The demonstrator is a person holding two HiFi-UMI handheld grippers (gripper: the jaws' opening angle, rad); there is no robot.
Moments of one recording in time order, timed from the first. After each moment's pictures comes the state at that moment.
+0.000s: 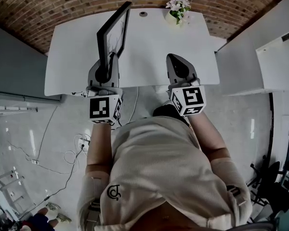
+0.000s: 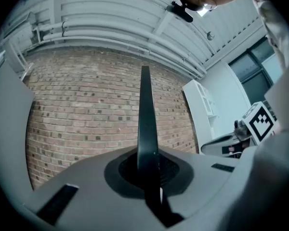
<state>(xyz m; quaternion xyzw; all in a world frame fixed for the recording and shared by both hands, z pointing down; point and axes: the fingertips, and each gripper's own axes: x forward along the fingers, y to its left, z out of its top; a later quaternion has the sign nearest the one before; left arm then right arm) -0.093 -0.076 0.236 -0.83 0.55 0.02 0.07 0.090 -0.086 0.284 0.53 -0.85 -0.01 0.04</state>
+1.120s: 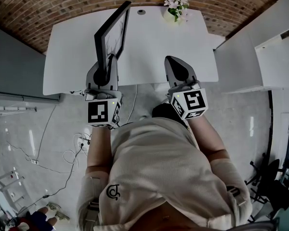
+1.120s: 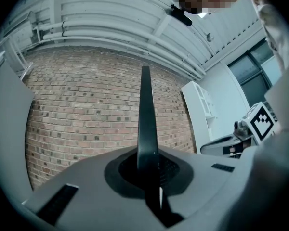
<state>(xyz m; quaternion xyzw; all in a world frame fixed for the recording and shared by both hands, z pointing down) -0.090 -0.060 0.232 -0.83 0.55 0.02 0.06 0.085 -0.065 0.277 0.51 -0.86 0.00 0.02</state>
